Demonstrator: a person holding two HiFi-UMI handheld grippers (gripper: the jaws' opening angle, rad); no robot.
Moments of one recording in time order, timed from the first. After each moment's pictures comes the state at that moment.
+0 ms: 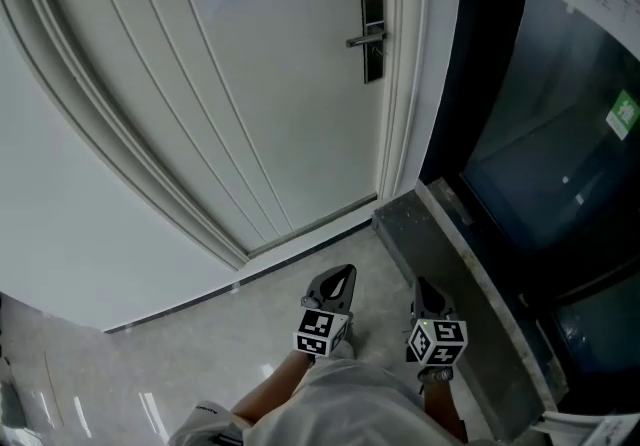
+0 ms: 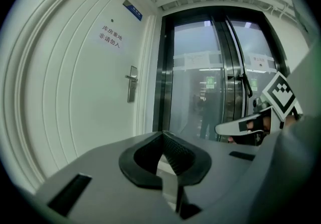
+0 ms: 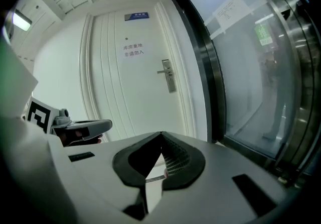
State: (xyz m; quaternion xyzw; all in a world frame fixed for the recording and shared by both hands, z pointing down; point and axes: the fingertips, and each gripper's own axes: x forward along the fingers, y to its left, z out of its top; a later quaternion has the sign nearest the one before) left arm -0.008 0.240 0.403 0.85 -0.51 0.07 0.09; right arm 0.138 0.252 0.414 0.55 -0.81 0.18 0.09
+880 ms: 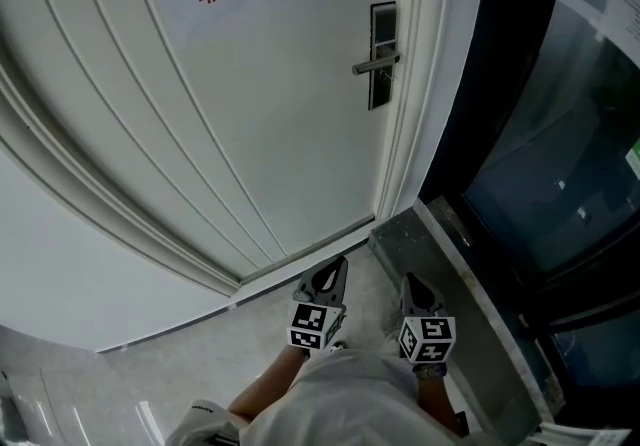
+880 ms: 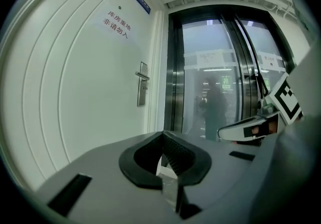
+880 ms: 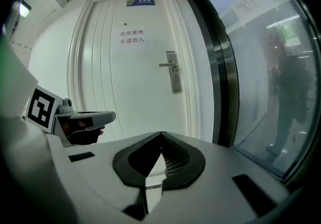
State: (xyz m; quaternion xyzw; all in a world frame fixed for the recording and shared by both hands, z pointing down) left arm -0.058 0.073 0.396 0.85 -0.52 0.06 0.07; right arm 0.082 0.094 0.418 0.55 -0.82 0.15 0.11
